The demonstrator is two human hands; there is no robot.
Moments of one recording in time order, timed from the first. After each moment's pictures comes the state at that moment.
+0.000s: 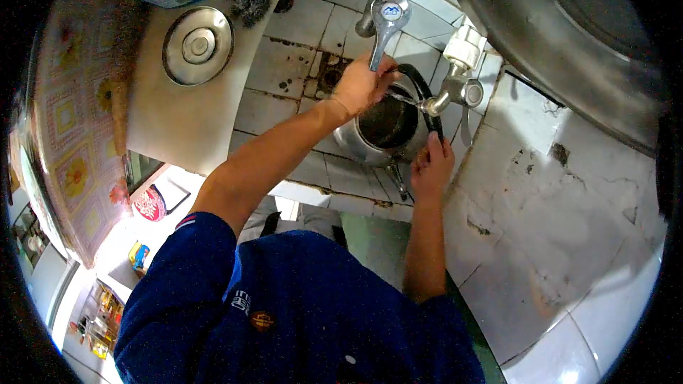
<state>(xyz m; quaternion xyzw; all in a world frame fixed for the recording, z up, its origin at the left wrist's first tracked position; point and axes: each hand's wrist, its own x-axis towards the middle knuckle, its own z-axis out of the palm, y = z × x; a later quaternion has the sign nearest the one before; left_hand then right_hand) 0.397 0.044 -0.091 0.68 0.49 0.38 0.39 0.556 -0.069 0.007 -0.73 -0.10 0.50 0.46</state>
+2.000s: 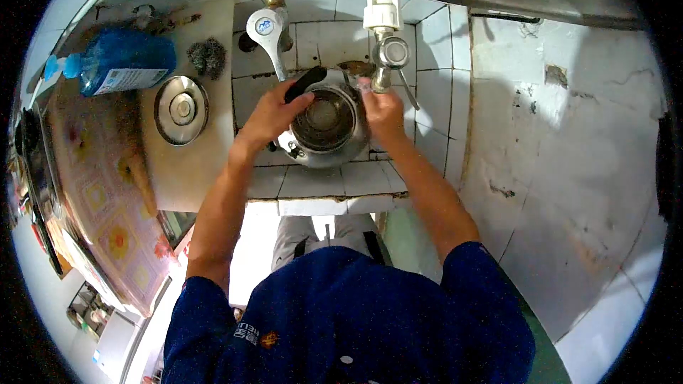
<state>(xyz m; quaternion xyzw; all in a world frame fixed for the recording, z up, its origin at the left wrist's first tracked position) 0.298 0.037 -0.003 0.55 0.58 0.10 0.60 0.529 -0.034 -0.148 -0.65 -0.54 0.33 0.41</state>
